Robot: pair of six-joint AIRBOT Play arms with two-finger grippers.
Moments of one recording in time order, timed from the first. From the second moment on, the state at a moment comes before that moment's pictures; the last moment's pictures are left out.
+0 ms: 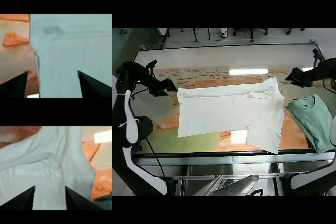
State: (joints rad) left arm 0.17 -1.90 1.94 -1.96 1.54 1.69; right arm -0.34 -1.73 1.72 2.13 -1.27 -1.71
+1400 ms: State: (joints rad) left arm 0.31 -1.48 0.94 -2.19 1.27 1.90; right arm -0.67 -1.36 0.62 2.29 -1.22 -1.96
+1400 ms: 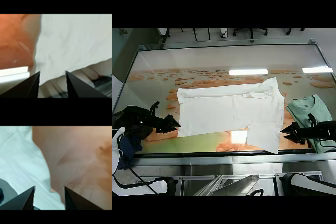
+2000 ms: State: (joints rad) left arm 0.25 -1.54 0.94 -2.20 1.26 1.90; right arm -0.55 -1.44 0.62 2.35 -1.19 -1.99
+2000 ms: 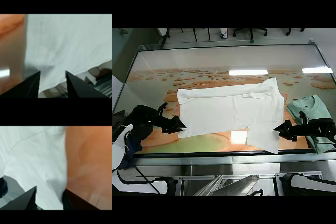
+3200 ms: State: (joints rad) left arm 0.16 -1.63 1.09 -2.13 1.29 1.86; right arm -0.55 -1.44 0.63 2.34 -1.20 -2.02
